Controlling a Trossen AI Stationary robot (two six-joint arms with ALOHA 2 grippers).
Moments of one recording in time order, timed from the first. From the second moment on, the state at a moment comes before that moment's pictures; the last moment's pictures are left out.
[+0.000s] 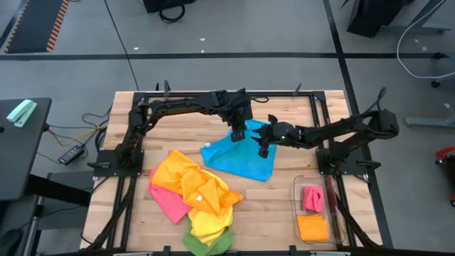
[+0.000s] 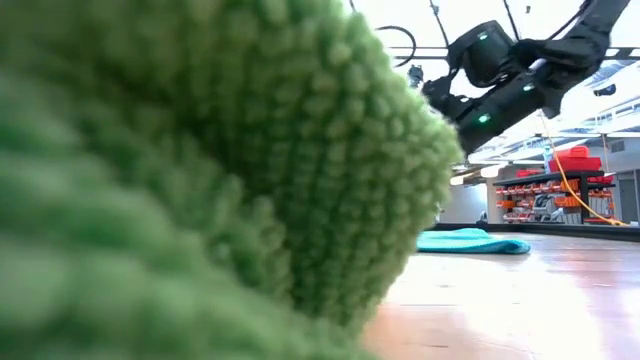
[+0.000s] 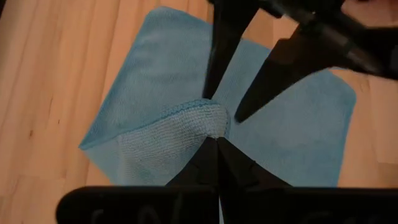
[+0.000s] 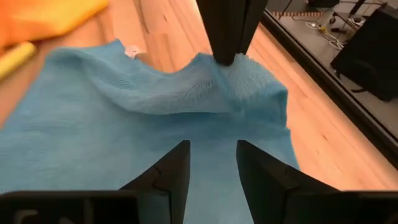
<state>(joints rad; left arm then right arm) 0.29 2.11 1.85 -0.71 0.19 0.15 -0.17 1.38 0.45 0.43 0.24 -0.08</state>
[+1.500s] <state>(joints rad) 0.30 2.15 1.84 -0.71 0.19 0.19 -0.24 1.45 0.54 0.39 0.21 -0.16</state>
